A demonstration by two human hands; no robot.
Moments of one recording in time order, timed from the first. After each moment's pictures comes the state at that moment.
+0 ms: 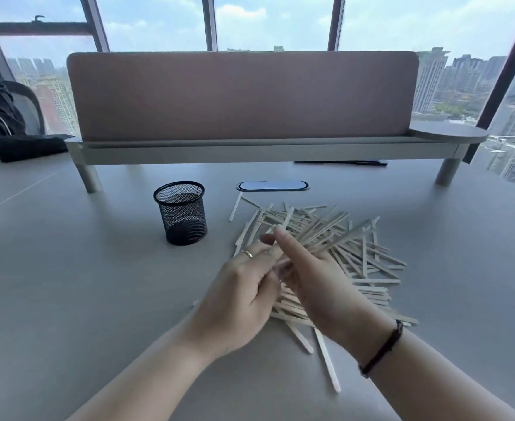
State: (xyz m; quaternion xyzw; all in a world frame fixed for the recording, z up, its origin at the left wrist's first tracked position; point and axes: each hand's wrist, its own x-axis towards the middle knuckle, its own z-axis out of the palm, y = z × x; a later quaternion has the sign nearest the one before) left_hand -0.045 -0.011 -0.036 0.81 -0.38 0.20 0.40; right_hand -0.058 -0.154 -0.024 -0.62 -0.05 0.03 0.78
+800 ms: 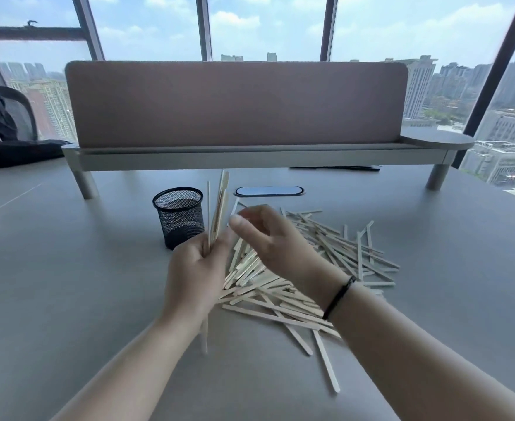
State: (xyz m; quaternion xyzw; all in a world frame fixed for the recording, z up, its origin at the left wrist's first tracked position) left_hand -0.018 0.013 -0.037 0.75 -0.08 0.18 0.63; right_hand -0.007 -0.131 -0.006 -0.80 -0.11 -0.07 0.58
